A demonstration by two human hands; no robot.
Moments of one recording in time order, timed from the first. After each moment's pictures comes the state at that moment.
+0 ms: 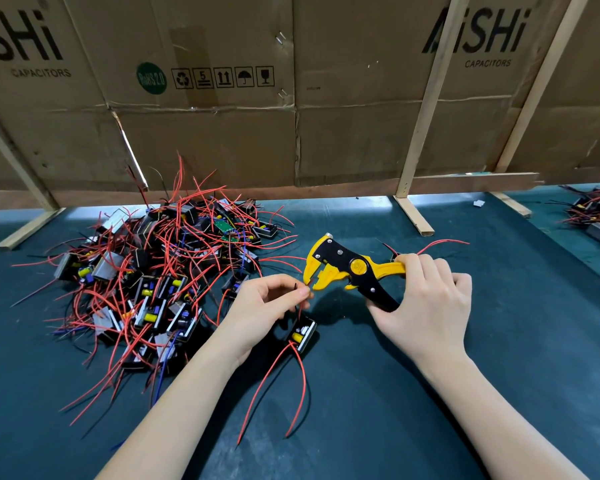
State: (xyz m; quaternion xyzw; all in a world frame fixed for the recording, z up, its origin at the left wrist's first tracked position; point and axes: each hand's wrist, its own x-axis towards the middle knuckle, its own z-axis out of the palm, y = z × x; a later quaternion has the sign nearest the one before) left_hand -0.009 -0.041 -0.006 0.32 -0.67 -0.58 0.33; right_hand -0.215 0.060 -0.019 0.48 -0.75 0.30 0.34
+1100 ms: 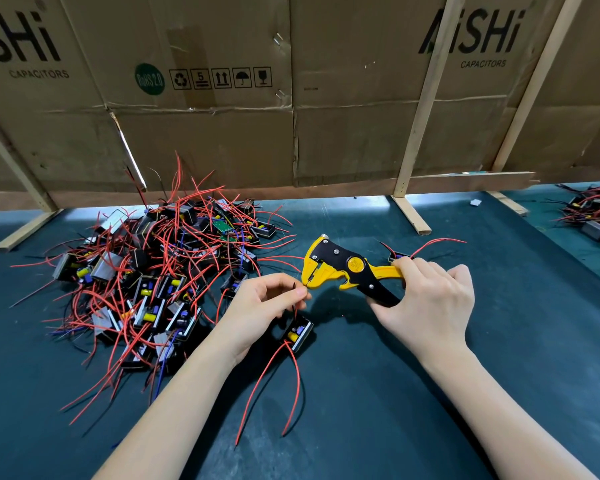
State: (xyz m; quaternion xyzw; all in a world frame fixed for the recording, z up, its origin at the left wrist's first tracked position) left_hand -0.007 -0.041 -0.004 0.30 -0.68 -0.59 0.32; right_hand -0.219 0.060 -0.013 0.49 -0.71 0.31 0.40
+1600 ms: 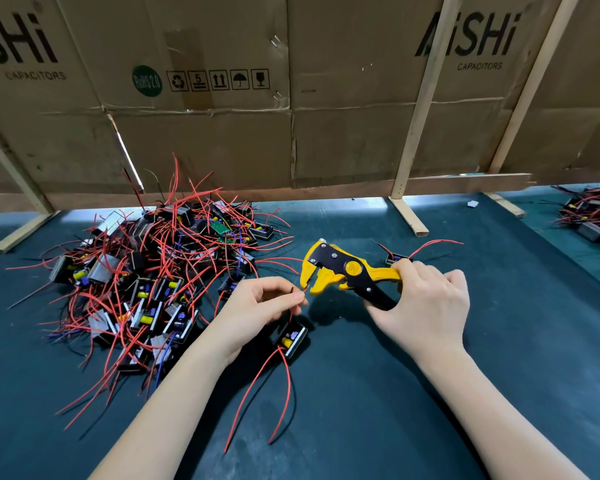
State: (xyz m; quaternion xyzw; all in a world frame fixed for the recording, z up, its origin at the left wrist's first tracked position) left_hand -0.003 -0.041 0.002 0.32 -0.68 -0.59 0.29; right_hand -0.219 0.061 -0.018 0.48 -0.74 0.30 0.35
